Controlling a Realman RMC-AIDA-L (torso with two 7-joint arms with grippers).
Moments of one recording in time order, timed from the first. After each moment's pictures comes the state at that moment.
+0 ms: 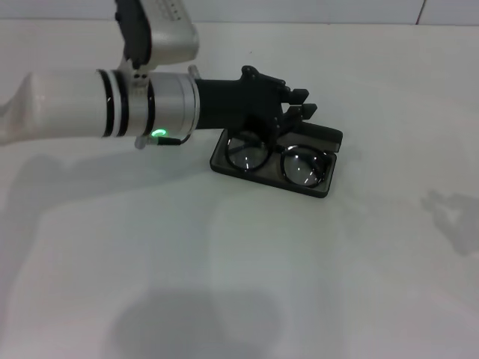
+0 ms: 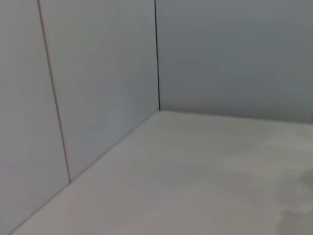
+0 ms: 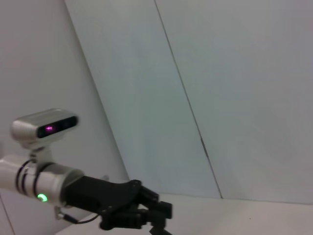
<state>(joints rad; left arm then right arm) -0.62 -2.07 1.47 0.79 1.56 1.01 -1.43 0.20 2.01 -0.65 -0.68 -1.64 -1.72 1.29</state>
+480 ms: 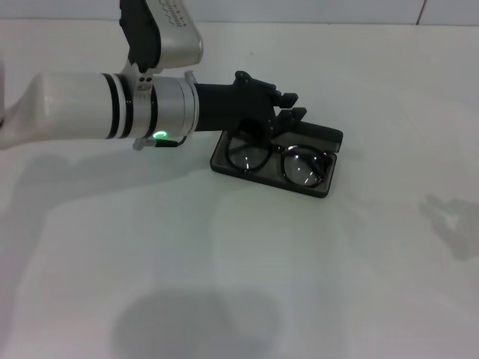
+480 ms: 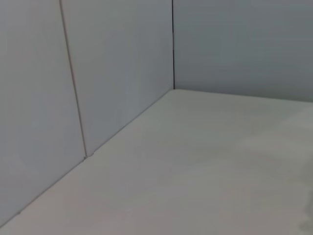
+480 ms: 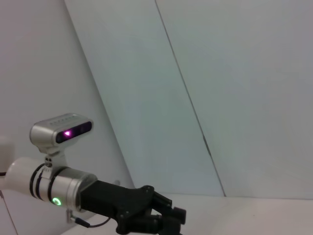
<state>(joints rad) -0.66 -2.09 1.42 0.70 1.59 0.97 -1.40 0.20 2.01 -0.65 -0.64 -1.64 -1.72 1.26</state>
